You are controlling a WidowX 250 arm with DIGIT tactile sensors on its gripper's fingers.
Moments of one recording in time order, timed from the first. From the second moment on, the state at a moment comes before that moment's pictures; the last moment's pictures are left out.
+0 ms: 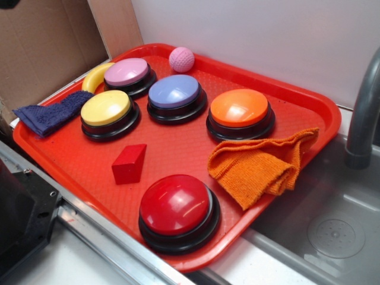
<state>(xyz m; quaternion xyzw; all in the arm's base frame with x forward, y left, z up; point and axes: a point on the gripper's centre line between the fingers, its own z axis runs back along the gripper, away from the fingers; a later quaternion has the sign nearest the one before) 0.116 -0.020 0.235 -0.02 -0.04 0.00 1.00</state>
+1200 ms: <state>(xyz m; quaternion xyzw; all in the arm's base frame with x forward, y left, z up) 0.157 -0.021 0.101 -0.02 -0.03 0.26 0.96</state>
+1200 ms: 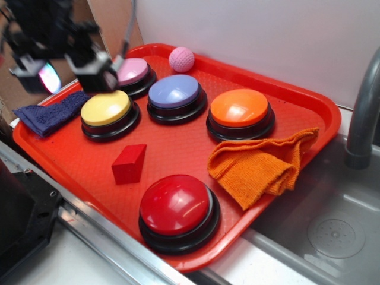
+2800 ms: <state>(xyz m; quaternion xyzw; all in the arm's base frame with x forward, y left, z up) 0.166 -0.029 0.064 -0.01 -0.04 0.22 0.97</state>
